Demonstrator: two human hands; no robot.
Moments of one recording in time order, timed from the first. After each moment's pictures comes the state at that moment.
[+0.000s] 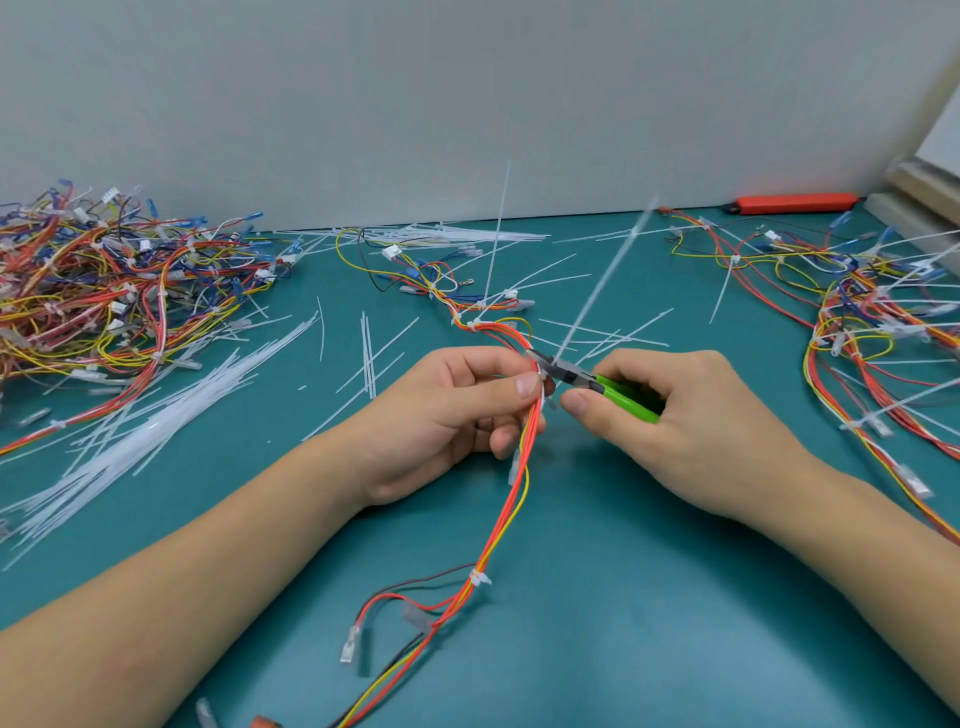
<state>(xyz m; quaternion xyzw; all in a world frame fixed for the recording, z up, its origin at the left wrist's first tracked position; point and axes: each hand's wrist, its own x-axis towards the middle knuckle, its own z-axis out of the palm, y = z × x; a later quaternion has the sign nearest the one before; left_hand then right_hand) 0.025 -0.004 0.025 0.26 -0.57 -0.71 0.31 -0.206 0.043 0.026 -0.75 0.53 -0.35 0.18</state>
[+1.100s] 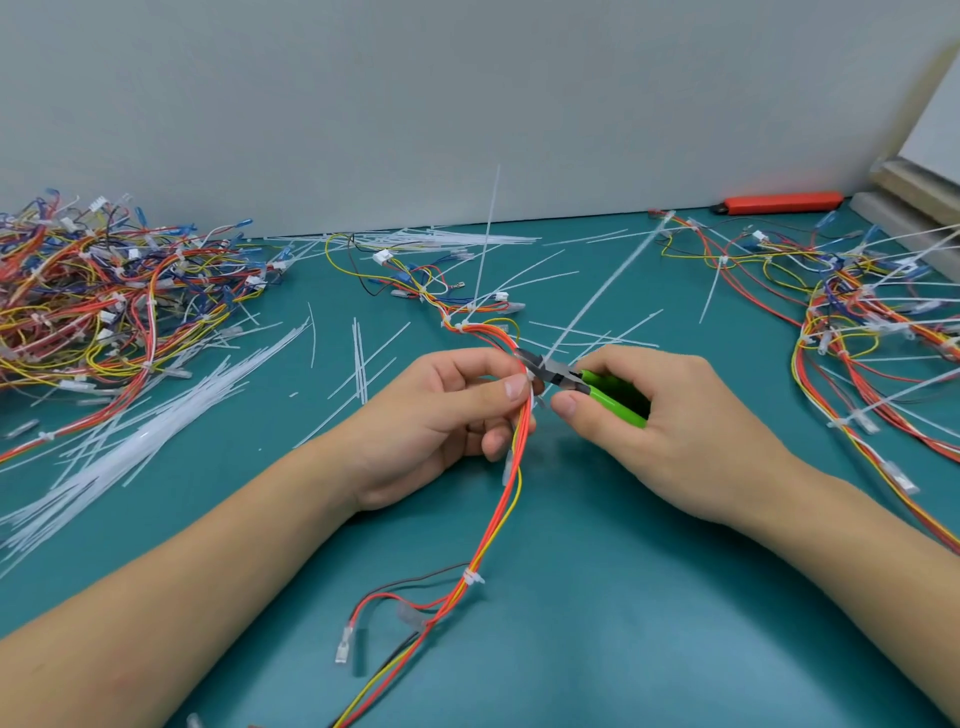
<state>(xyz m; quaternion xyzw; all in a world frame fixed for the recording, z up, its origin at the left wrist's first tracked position) 0.025 -0.005 0.024 0.26 -0.57 -0.71 0.31 -0.204 0.043 0.025 -0.75 0.53 -0.35 0.19</state>
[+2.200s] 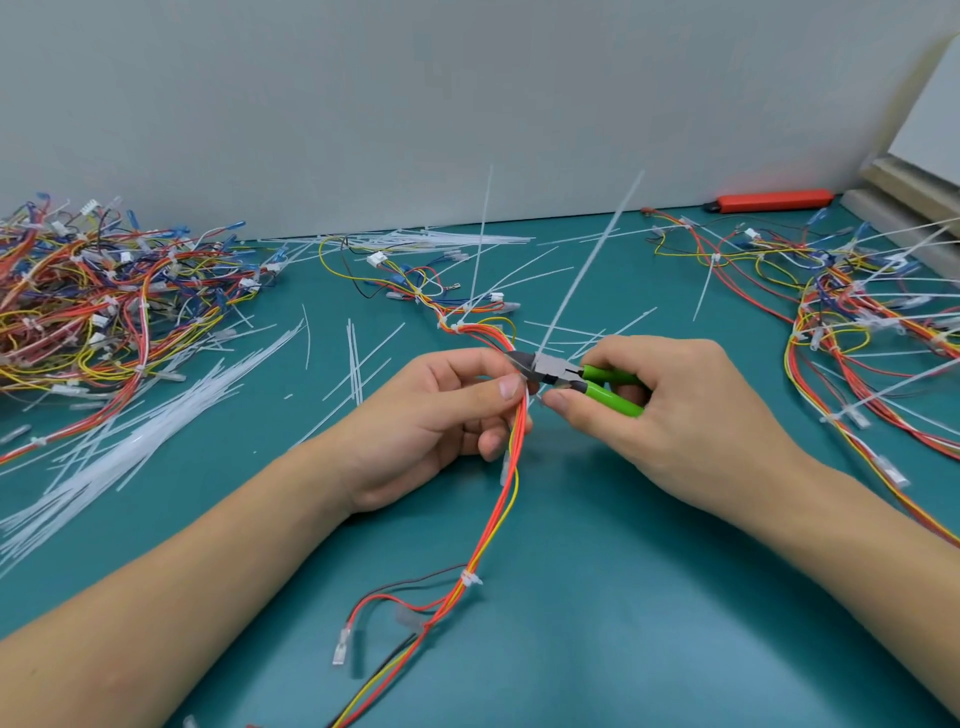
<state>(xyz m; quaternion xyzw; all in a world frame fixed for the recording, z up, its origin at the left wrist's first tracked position) 0.025 -0.004 0.026 0.25 -0.57 -0.72 0.30 -0.204 0.044 0.030 -0.75 0.55 -0.36 0.10</state>
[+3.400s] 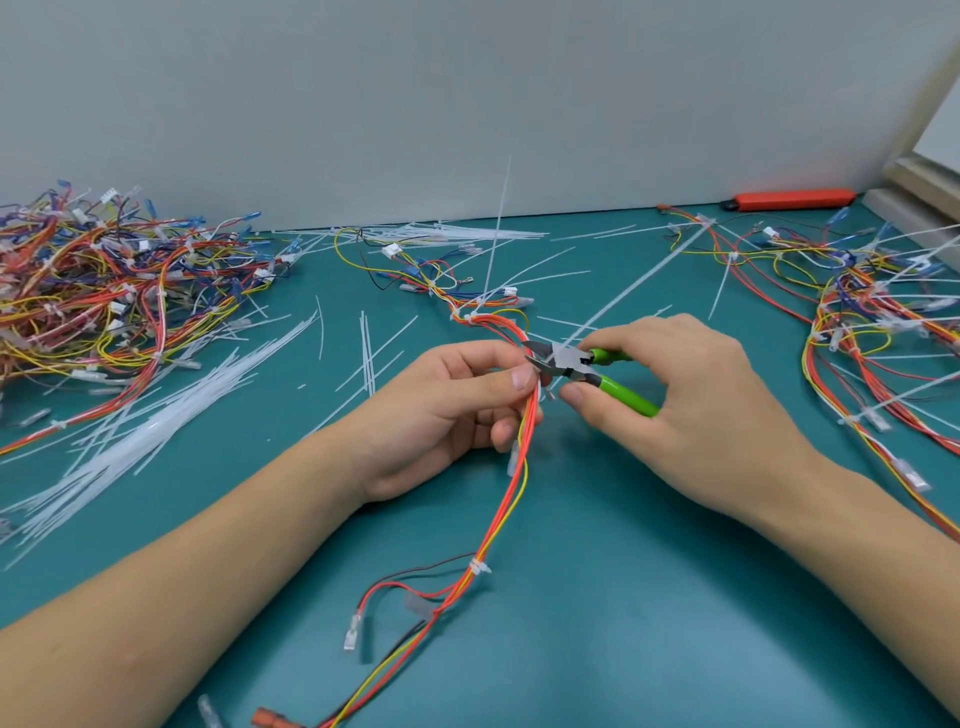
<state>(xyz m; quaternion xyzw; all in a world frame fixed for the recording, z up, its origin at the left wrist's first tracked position) 0.025 -0.003 0.028 0.25 -0.56 -0.72 0.31 -0.202 0.045 0.033 -0.75 0.56 -0.33 0.07</state>
